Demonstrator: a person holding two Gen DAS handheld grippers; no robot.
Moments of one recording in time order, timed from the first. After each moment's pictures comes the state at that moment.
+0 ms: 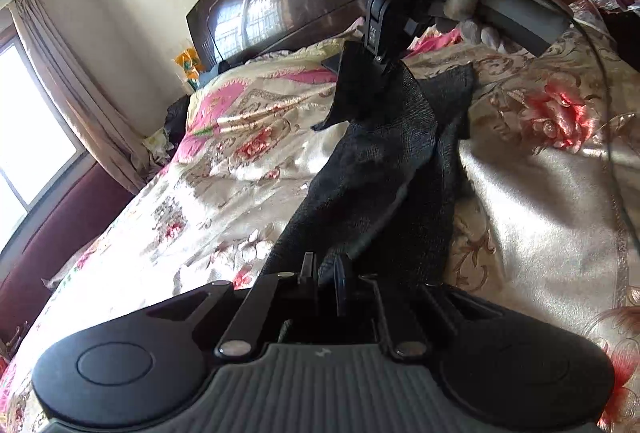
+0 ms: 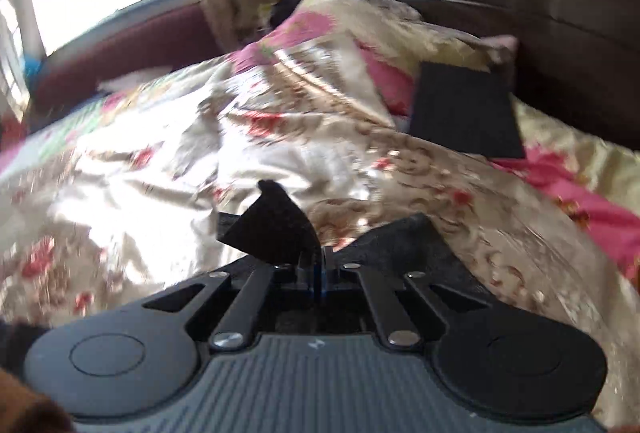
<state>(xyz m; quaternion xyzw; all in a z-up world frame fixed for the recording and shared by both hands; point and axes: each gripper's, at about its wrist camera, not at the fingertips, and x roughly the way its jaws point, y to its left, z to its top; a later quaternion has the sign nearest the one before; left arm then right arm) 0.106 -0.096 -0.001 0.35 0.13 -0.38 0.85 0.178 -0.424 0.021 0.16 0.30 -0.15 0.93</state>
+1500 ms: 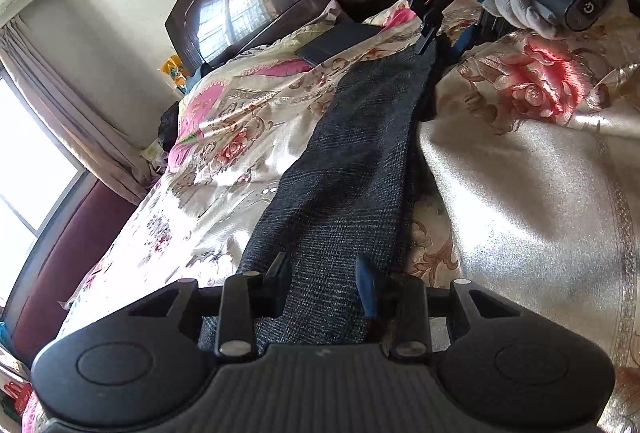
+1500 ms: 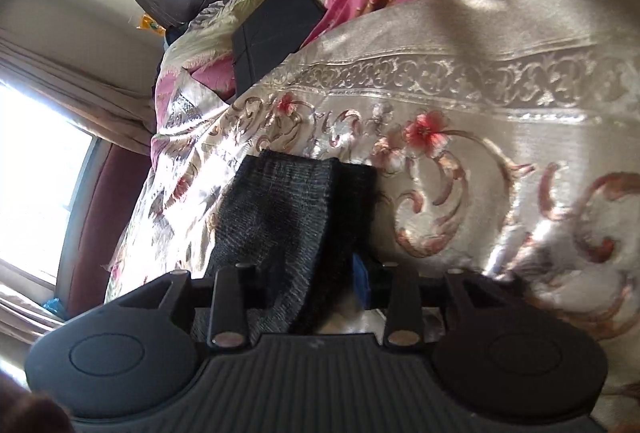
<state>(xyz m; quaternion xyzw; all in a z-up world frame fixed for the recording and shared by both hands) 0.089 -0.149 -0.038 0.40 0.13 -0.35 0.84 0.096 -0.502 -0.075 0.52 0.21 -0.20 0.80</state>
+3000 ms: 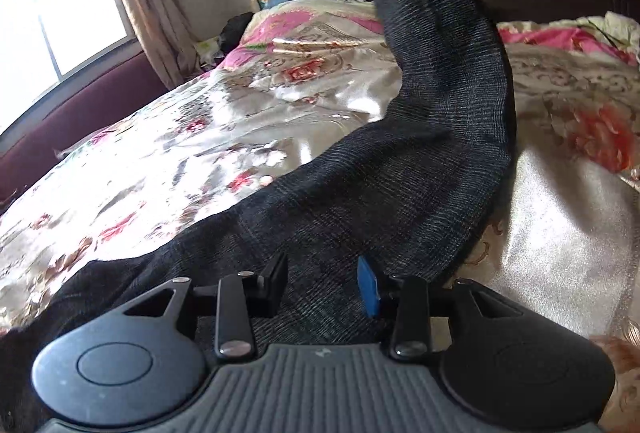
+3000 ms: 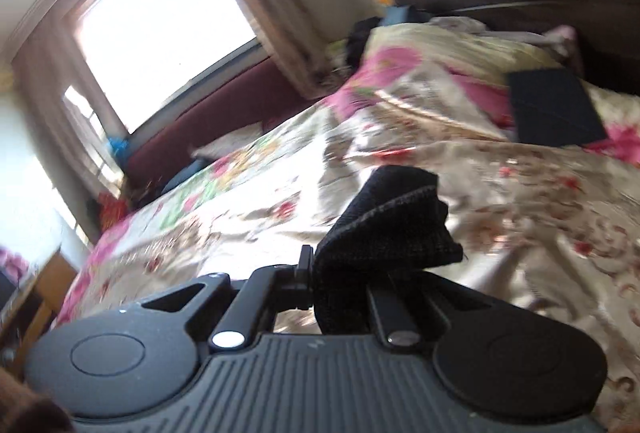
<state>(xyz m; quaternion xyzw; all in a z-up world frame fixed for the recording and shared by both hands) 0.104 -0.065 -0.021 0.21 0.25 -0.28 0.90 0.166 -0.304 0.086 0.23 0.23 0.01 0.95</state>
